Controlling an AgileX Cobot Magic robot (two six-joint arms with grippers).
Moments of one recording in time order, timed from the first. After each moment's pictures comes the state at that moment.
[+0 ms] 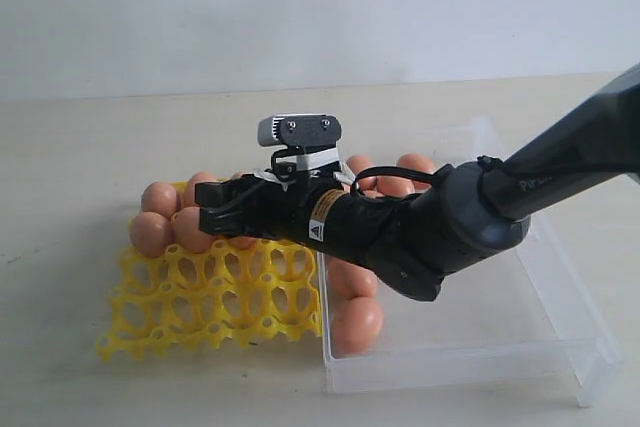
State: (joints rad) left arm -0.01 0.01 0.00 -0.07 0.37 0.23; right arm 0.69 2.17 -1.02 -0.28 -0.80 0.60
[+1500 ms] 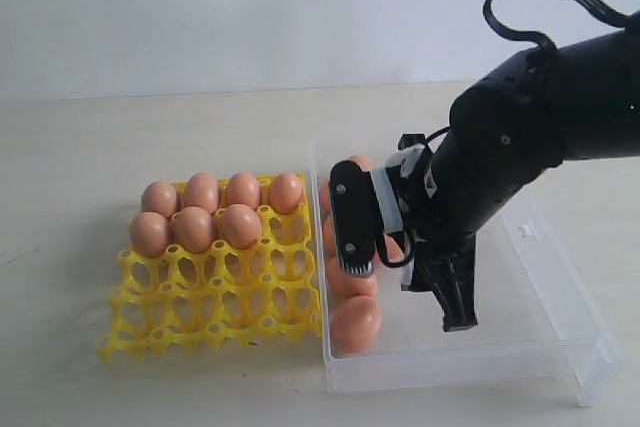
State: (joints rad) left arm -0.01 0.01 0.00 -0.07 0.37 0.23; right arm 0.63 1.72 -0.99 -0.14 0.58 -0.95
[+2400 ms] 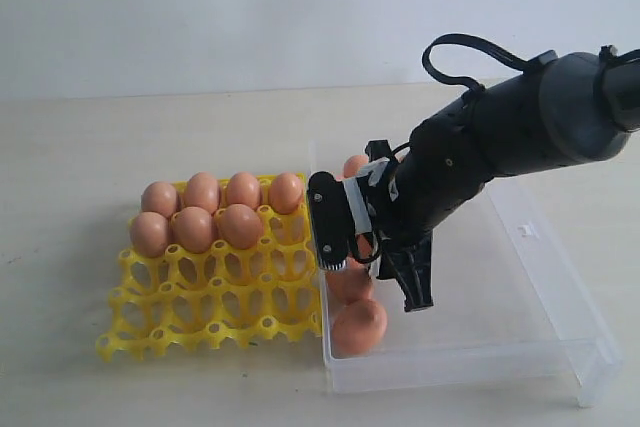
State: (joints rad) left arm -0.01 0.01 0.00 -0.07 0.37 0.23; right arm 0.59 1.93 -1.07 -0.13 0.37 -1.05
